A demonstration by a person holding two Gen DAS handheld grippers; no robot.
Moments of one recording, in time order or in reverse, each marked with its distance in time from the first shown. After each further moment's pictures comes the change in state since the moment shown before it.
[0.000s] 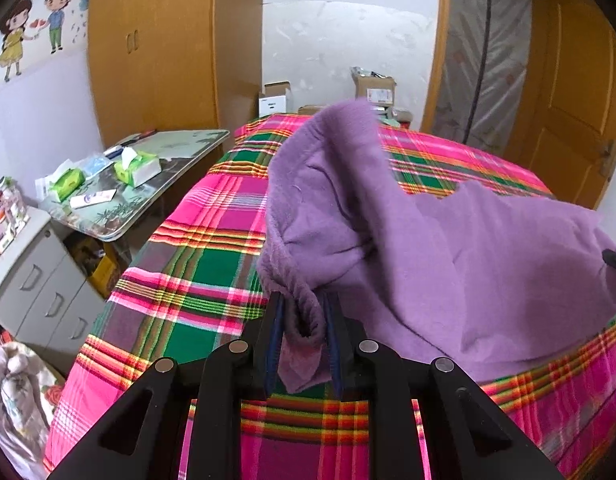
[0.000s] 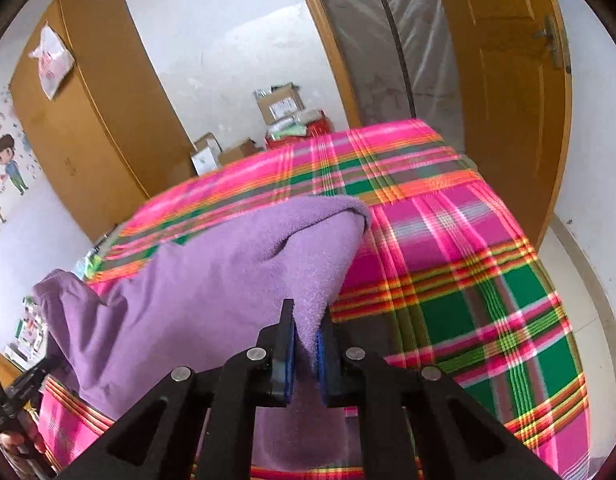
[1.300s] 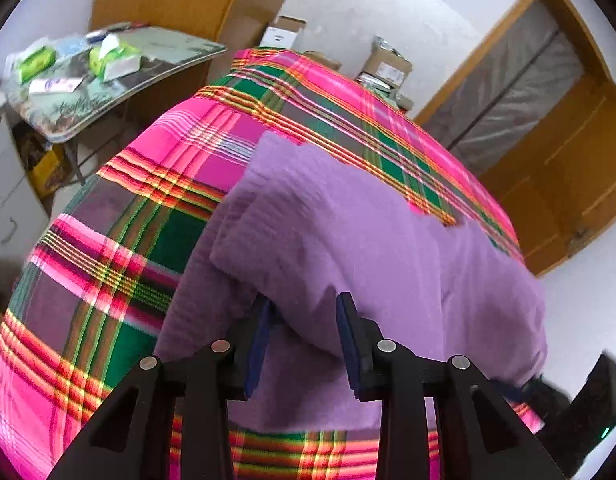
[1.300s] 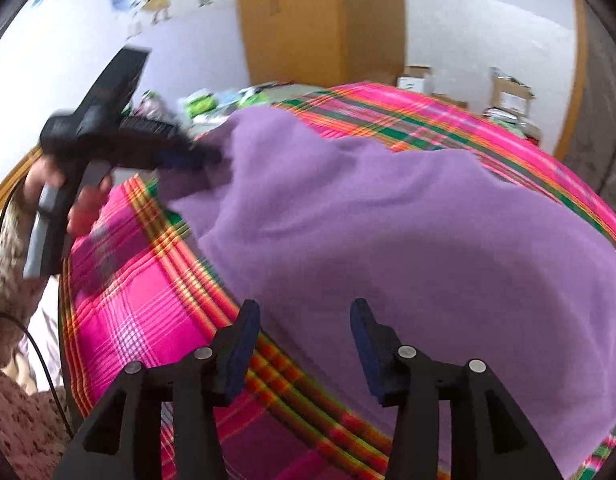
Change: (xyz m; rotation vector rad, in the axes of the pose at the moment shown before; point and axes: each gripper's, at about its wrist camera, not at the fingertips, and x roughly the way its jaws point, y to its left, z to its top) left arm 0.065 0.059 0.030 -0.360 0.231 -0.276; right arm 0.032 0.180 -0.087 -0.719 0.249 0.371
